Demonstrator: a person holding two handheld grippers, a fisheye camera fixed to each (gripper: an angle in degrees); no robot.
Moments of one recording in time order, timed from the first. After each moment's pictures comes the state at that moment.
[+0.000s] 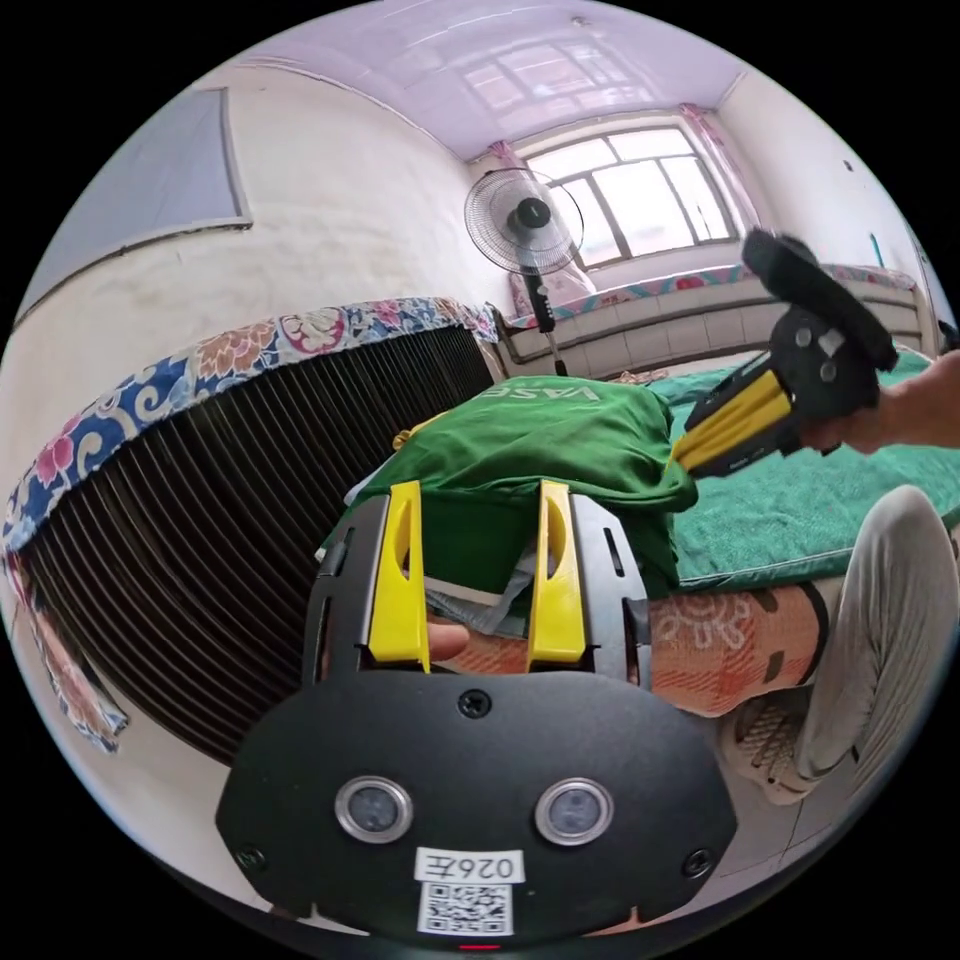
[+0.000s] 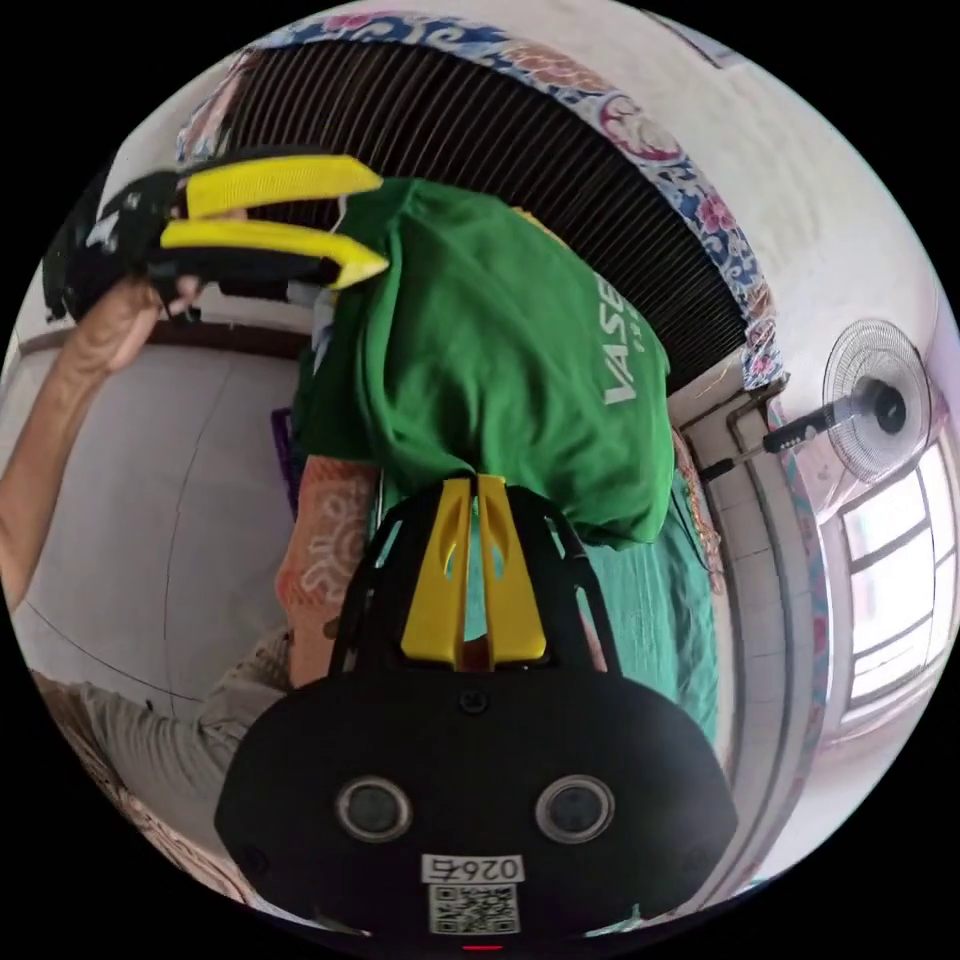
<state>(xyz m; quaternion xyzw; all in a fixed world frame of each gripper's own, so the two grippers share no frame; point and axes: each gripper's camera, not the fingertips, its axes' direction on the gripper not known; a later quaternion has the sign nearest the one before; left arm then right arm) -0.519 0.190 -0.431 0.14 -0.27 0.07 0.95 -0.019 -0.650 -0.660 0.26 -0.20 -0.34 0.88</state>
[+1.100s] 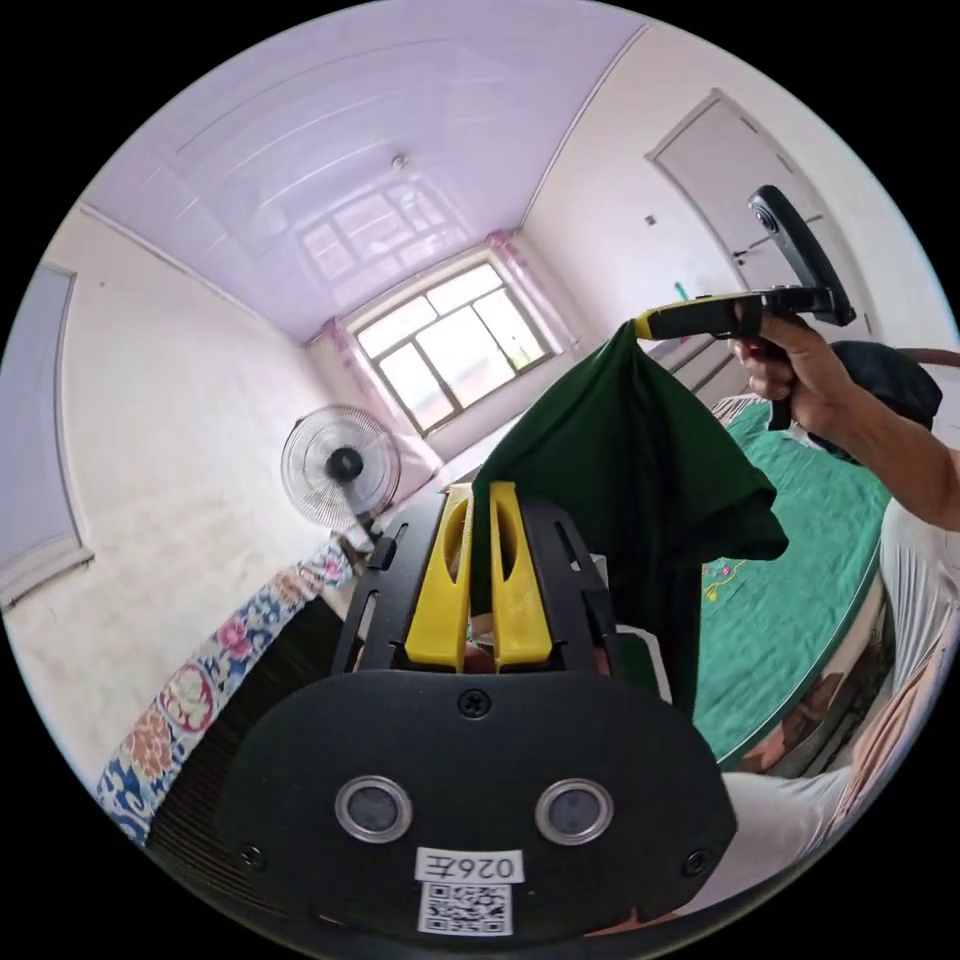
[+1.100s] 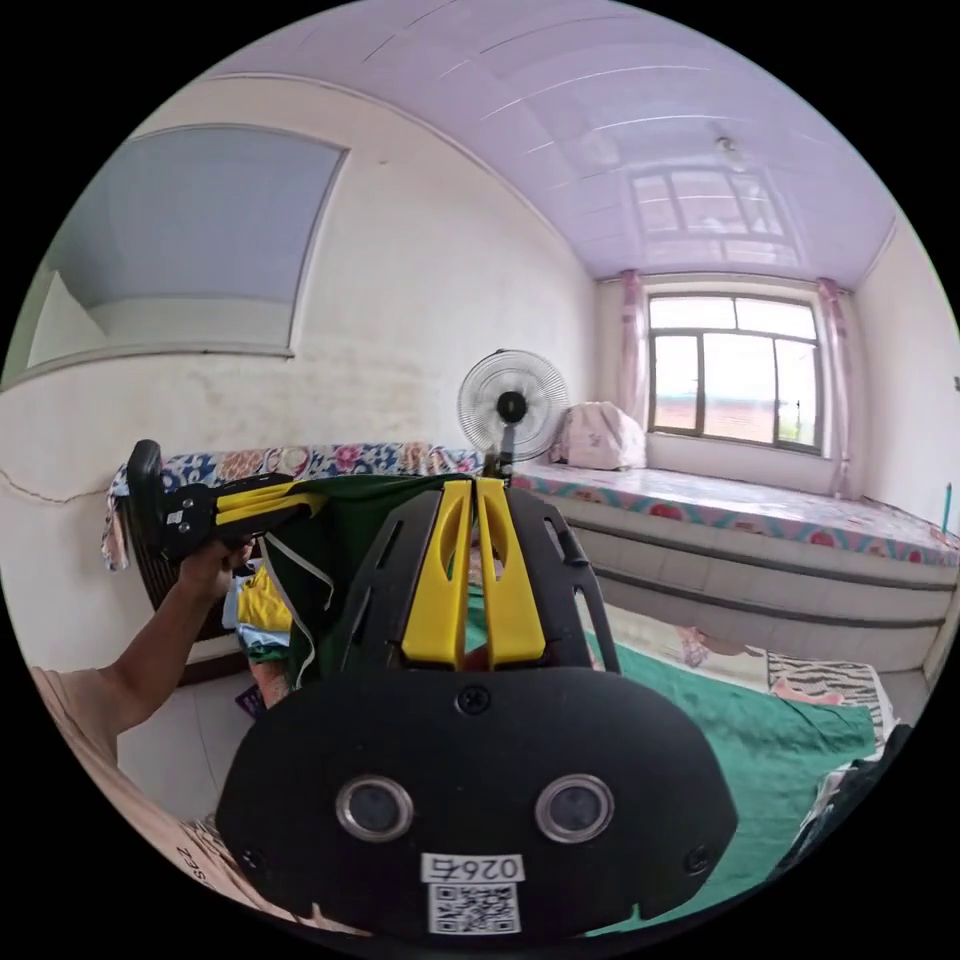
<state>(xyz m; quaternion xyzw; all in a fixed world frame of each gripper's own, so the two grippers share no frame) -0.325 -0.124 -0.507 0.30 -0.09 0.30 0.90 0.627 -0.334 -0.735 0.47 -0.24 0.14 0.84</state>
